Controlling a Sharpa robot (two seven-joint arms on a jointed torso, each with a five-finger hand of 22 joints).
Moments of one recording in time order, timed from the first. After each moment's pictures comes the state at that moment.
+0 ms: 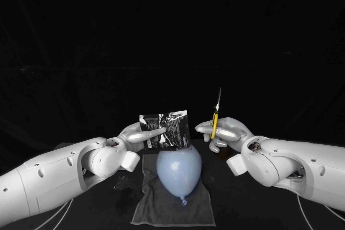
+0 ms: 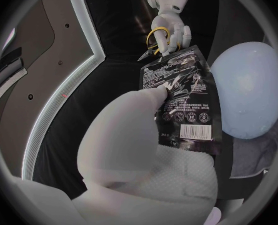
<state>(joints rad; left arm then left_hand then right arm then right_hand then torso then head) 1.18 -0.72 0.00 1.40 0.03 -0.02 0.16 1.58 -0.07 0.59 0.19 0.05 0.96 0.17 0.34 0.33 1.18 0.13 0.06 0.06 1.11 0.10 0.13 0.24 0.18 1.07 0.20 0.15 0.07 1.31 -0.98 -0.16 1.74 -0.21 -0.50 0.19 1.15 0.02 0.51 -0.12 0.05 0.98 0.12 0.15 0.55 1.27 0.05 0.49 0.85 1.42 -0.02 1.21 1.19 0.12 1.24 0.08 0.87 1.30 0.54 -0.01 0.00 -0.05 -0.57</state>
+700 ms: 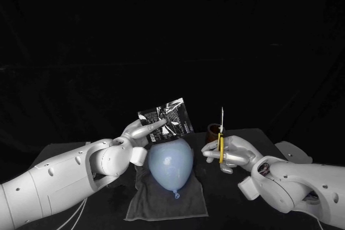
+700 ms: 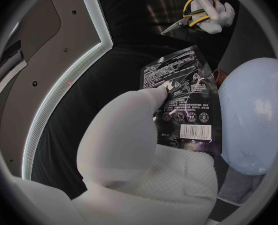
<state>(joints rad) 1.15 -0.60 0.01 1.35 0.17 -0.10 0.25 1.56 -0.07 0.61 0.17 0.05 0.95 0.17 0.35 0.33 1.19 0.13 0.06 0.06 1.11 0.10 0.13 0.24 0.18 1.07 0.20 0.15 0.07 1.15 -1.14 -0.19 1.83 -0.37 -0.49 0.28 1.21 -0.04 0.55 -0.13 0.05 1.04 0.11 0.16 0.56 1.36 0.04 0.16 0.52 1.46 -0.04 1.28 1.26 0.12 1.35 0.07 1.03 1.31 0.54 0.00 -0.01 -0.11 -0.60</state>
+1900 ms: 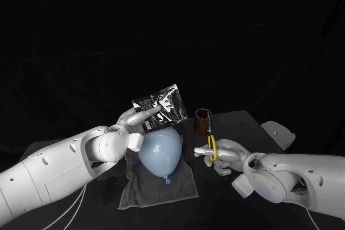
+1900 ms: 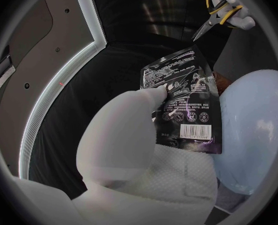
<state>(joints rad) 1.16 -0.54 0.01 1.31 0.19 -0.16 0.20 1.54 -0.08 0.63 0.15 0.05 0.95 0.18 0.35 0.33 1.19 0.13 0.06 0.06 1.11 0.10 0.13 0.24 0.17 1.07 0.20 0.15 0.07 1.07 -1.16 -0.20 1.86 -0.25 -0.38 0.17 1.03 -0.18 0.29 0.03 0.05 1.00 0.06 0.16 0.69 1.37 0.04 0.45 0.90 1.47 -0.05 1.49 1.31 0.05 1.47 0.05 1.34 1.31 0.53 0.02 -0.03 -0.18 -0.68</state>
